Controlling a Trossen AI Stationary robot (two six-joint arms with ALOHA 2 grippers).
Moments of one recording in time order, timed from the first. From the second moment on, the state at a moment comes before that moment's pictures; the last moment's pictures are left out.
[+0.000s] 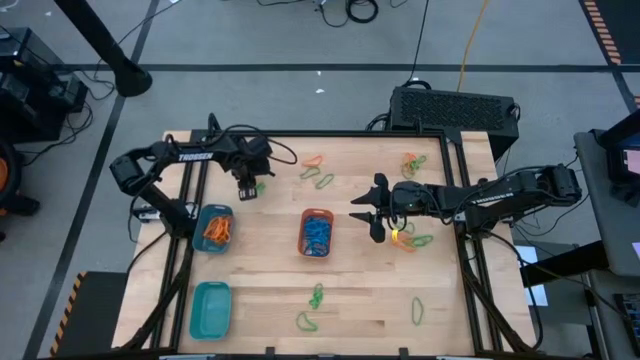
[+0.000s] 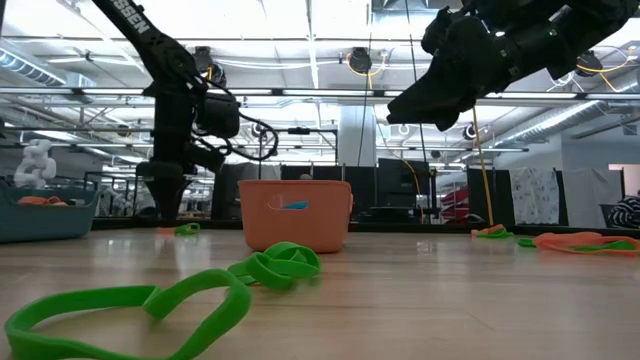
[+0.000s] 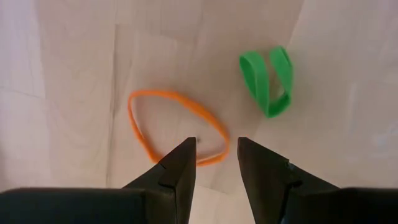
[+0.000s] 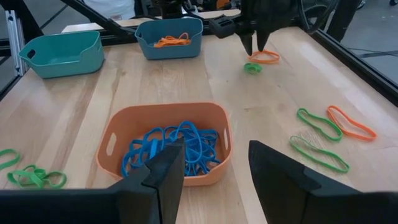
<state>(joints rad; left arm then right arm) 0.65 1.57 0.87 -0.79 -0.11 0.43 -0.02 1.23 0.56 0.29 0.07 0.12</state>
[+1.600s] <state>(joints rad) 0.46 1.34 0.96 -1.01 -0.03 0.16 -0.02 1.23 0.56 0.29 0.07 0.14</state>
